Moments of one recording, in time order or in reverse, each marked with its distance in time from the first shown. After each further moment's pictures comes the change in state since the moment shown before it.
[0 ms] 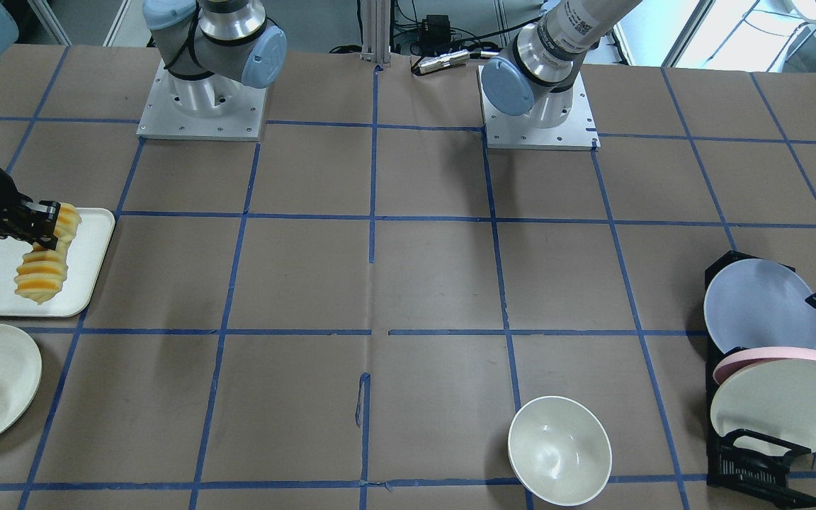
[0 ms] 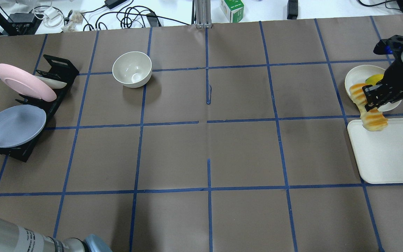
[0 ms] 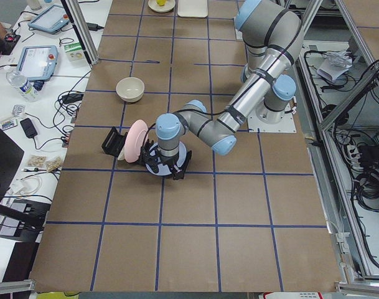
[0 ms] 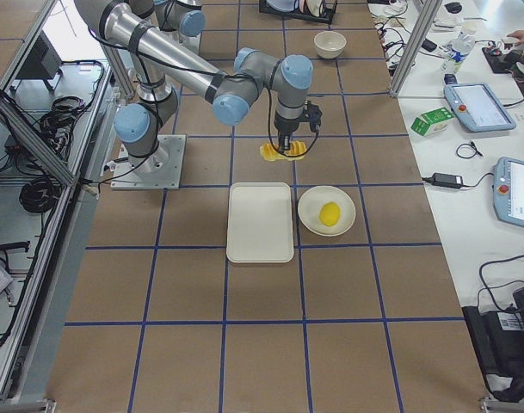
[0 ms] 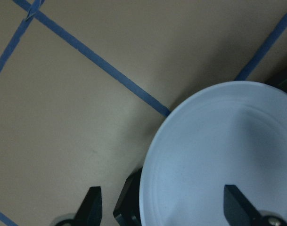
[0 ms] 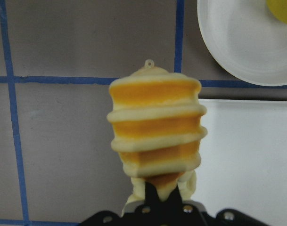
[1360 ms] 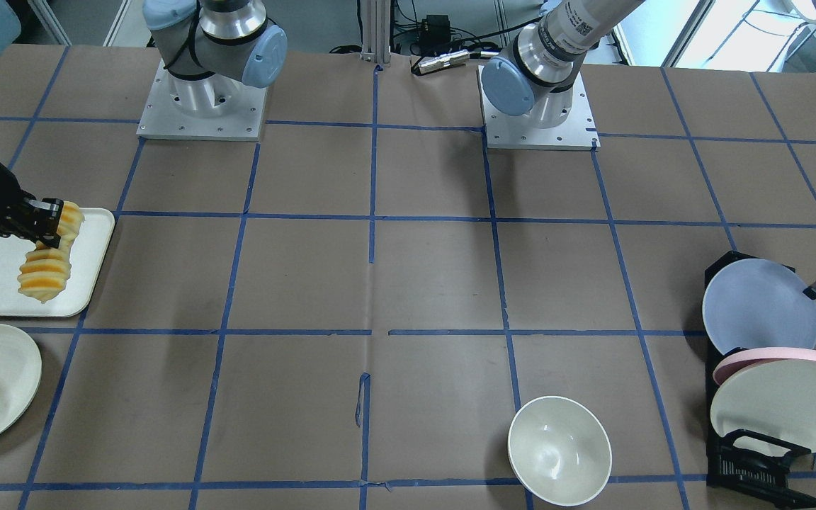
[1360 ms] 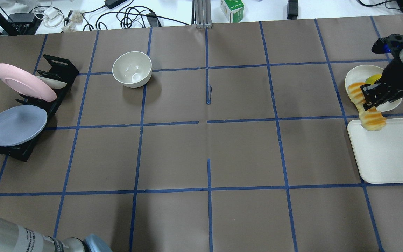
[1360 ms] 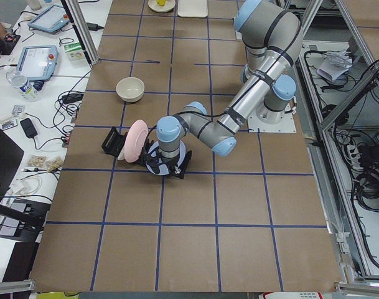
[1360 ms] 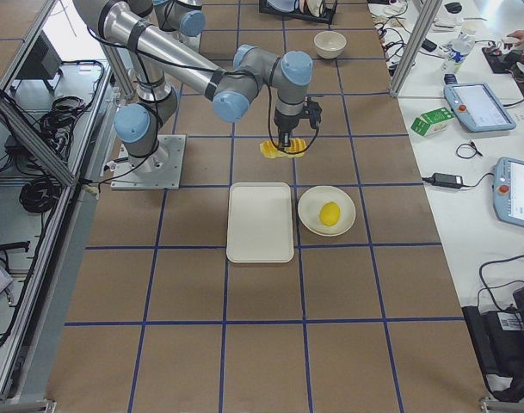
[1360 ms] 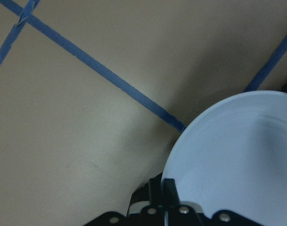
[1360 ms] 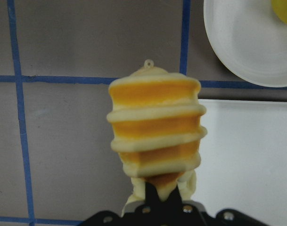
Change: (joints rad) left arm 0.003 -0.005 -0.010 -0.012 -0.015 -0.003; right arm 0.013 -0.010 -0.010 0.018 0.006 0.007
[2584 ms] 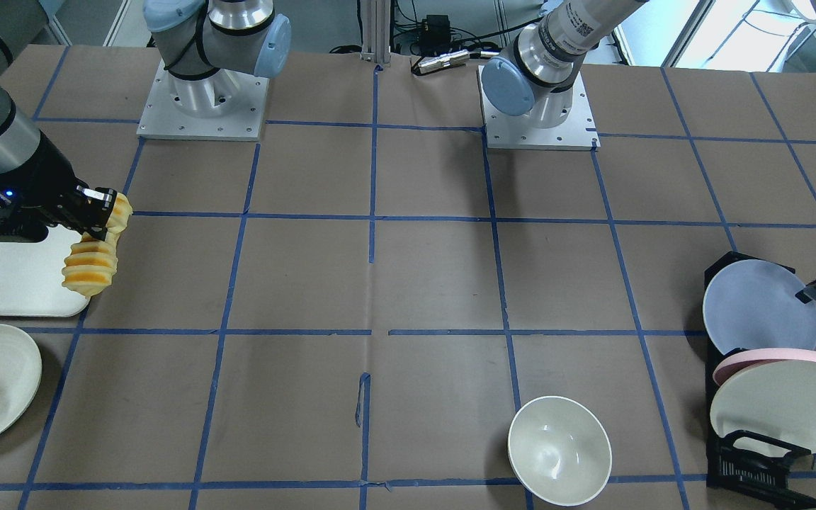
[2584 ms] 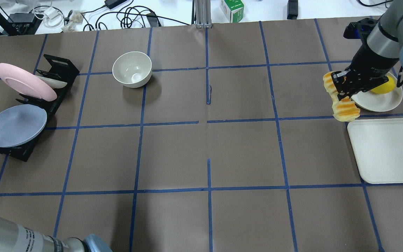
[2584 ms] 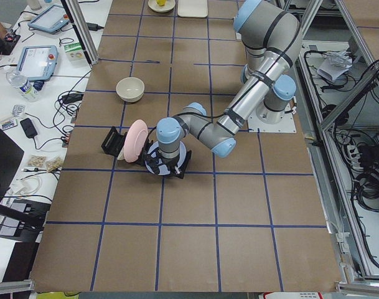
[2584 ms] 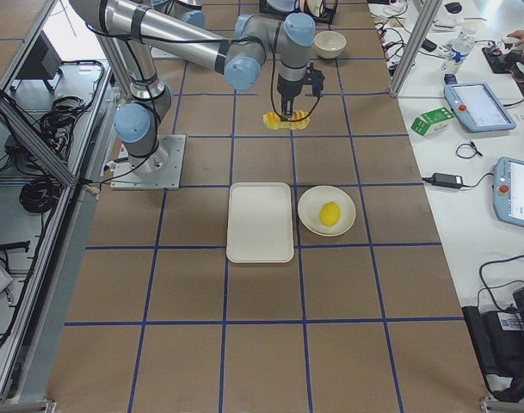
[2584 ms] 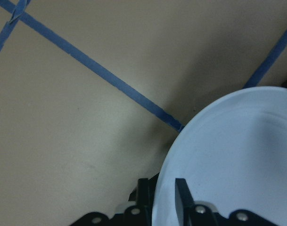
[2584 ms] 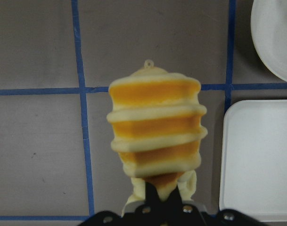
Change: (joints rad) left arm 0.000 -0.014 -0.001 -0.008 -0.008 0.012; right arm 0.170 -0.024 -0.071 0.084 0.004 0.221
